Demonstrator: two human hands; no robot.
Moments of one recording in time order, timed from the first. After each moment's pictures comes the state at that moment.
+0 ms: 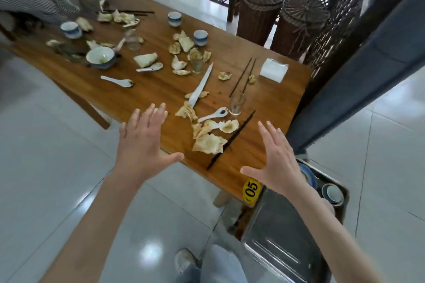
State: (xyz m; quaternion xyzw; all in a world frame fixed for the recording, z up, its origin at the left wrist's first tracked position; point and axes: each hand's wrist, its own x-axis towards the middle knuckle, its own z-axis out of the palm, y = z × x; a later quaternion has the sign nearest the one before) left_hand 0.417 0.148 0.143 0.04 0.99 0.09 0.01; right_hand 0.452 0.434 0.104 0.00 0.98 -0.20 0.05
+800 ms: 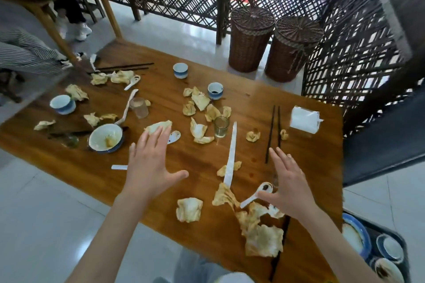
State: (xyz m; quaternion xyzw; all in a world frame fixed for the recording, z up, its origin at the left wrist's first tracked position) left_hand 0.129 0.043 0.128 0.10 0.99 0.10 0.01; right_hand 0.227 0.334 0.101 0.14 0.97 -0.18 0.08
